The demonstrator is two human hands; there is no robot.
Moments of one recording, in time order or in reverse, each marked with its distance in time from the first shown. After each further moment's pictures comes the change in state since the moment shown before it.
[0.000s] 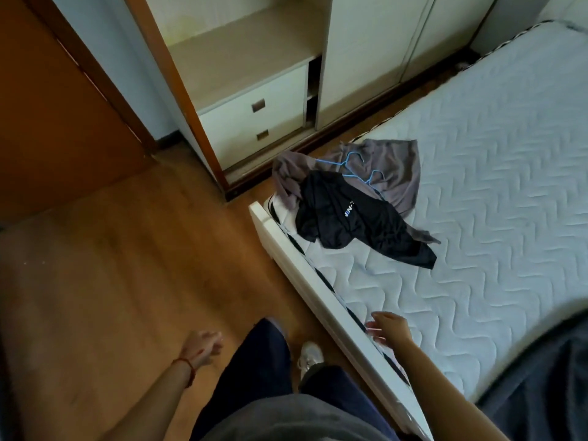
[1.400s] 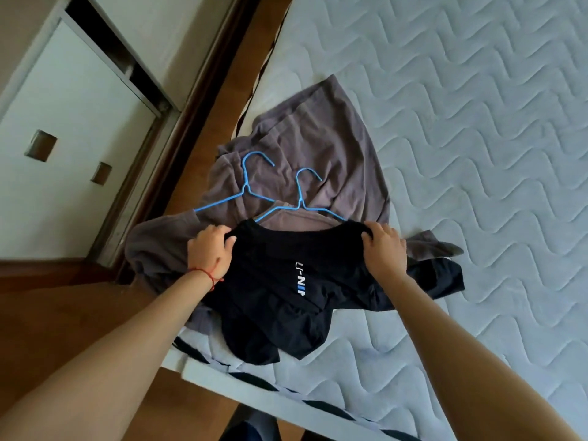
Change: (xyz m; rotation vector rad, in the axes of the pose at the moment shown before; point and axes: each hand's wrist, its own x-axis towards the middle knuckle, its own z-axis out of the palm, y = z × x) left_hand 0.344 0.439 0.252 1.175 0.052 0.962; right_hand 0.341 -0.207 0.004 -0.603 0.511 -0.270
